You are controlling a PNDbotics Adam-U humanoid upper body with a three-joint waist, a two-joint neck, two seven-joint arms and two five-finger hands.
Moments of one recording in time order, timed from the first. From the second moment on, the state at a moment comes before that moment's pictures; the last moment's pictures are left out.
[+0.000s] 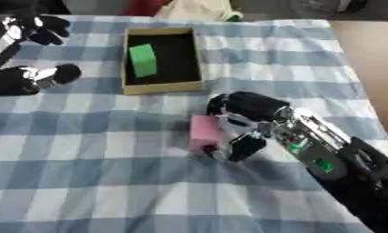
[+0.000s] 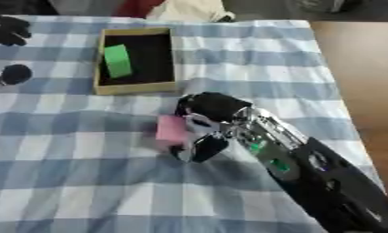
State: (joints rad) left arm -0.61 0.70 -0.19 -1.67 -0.27 0.02 -0.23; right arm -0.67 -0.47 0.54 -1.63 0.77 0.00 0.38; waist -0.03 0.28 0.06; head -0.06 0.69
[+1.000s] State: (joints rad) left arm -0.60 0.67 -0.19 -1.69 -0.26 0.00 -0.23; right arm -0.86 -0.60 0.43 -1.74 0.56 0.12 0.42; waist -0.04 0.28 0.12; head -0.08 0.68
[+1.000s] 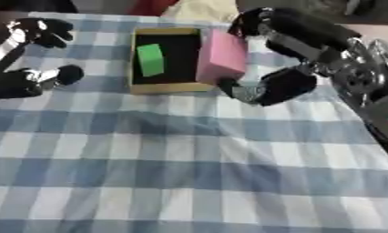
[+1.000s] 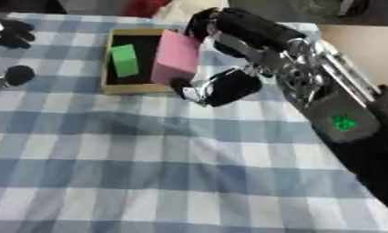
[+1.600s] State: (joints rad) left arm -0.60 0.62 -0.19 -1.77 -0.25 -0.01 -0.24; right arm -0.99 -0.43 0.35 -1.31 0.77 -0.01 0.29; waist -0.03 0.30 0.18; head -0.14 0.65
